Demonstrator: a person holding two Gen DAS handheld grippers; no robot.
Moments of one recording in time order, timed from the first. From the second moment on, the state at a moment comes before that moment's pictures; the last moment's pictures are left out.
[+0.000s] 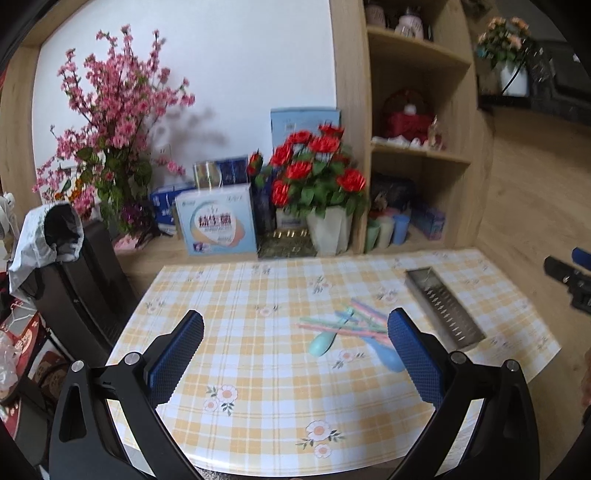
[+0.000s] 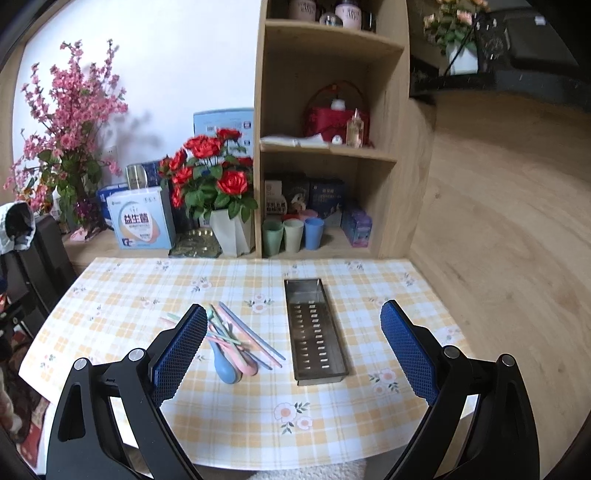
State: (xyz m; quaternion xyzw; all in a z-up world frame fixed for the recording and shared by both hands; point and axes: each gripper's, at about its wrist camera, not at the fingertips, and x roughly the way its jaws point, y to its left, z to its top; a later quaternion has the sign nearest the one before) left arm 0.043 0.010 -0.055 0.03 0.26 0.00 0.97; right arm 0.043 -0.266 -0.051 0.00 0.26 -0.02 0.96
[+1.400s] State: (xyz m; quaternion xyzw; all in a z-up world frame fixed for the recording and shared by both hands) left arm 0.219 0.095 -0.197 0.02 0.35 0.03 0.94; right arm 0.295 -0.141 -0.268 -0.08 0.47 0.21 0.85
